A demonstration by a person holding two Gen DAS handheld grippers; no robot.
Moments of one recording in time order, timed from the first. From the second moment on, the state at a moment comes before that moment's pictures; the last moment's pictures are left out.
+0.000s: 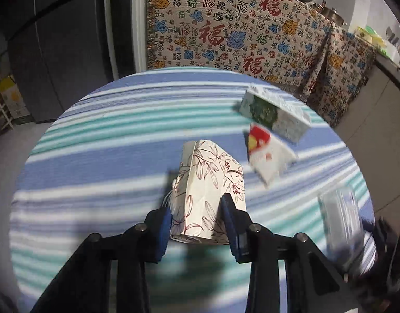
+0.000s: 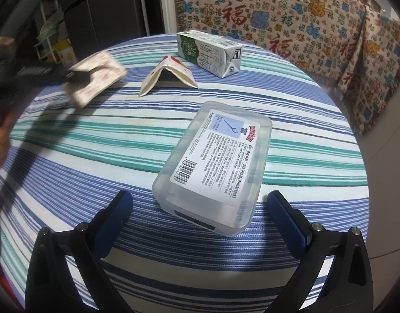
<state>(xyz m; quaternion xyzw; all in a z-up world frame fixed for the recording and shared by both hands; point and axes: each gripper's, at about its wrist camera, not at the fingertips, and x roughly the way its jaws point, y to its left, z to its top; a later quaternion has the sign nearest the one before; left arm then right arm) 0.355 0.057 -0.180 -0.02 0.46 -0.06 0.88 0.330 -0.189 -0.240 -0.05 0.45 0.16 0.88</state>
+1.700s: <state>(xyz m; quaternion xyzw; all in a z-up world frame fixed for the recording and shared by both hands) 0.276 0.061 -0.193 -0.09 0.41 -0.11 0.90 0.323 -0.219 -0.204 0.03 0.43 0.18 0.88</state>
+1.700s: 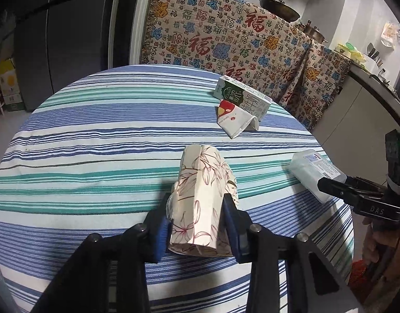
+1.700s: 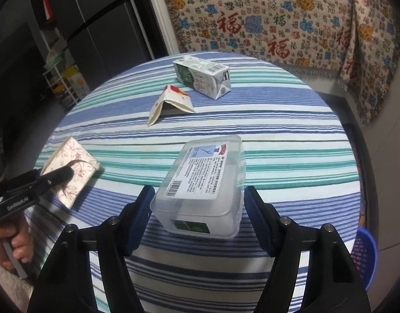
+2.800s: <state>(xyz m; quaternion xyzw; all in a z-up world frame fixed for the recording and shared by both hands) 0.255 0.019 -0.193 -0.06 0.41 -0.11 0.91 0.315 -0.230 -0.199 0.02 0.45 0.15 0.88</state>
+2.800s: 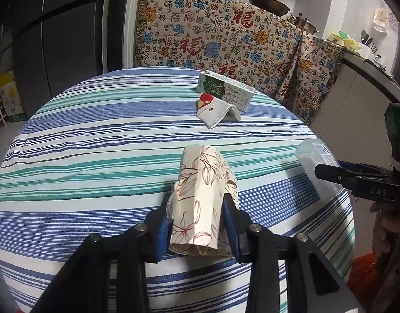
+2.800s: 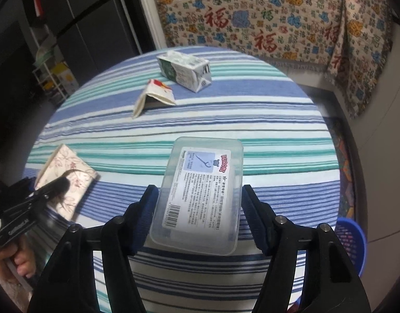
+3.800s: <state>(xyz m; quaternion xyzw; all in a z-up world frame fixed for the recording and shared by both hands) 0.233 -0.244 -0.154 0.02 0.41 -0.32 0.85 0.236 -0.477 -0.171 0.09 0.42 0.00 0.90</state>
